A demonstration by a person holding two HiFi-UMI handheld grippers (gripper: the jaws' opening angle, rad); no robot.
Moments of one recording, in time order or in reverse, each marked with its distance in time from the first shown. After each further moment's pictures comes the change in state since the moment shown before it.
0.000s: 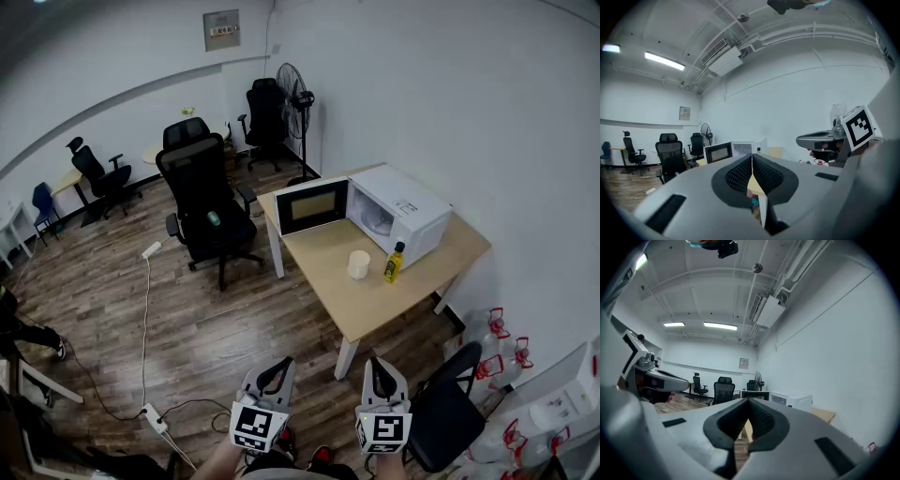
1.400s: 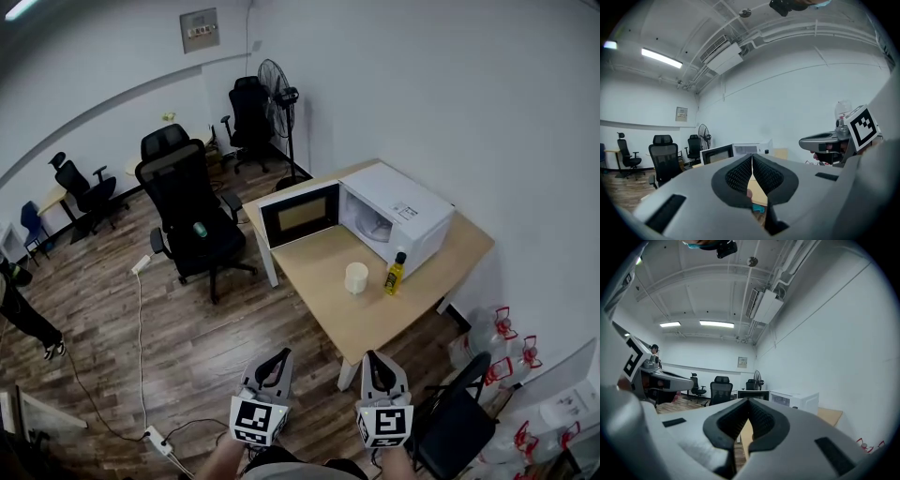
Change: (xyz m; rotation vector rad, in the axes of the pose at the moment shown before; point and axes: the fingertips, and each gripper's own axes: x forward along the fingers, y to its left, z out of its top) left arm 0.119 0.059 0.004 0.018 -0.022 -0.024; right arm 0.115 -0.032 -0.013 0.023 0.002 -0.004
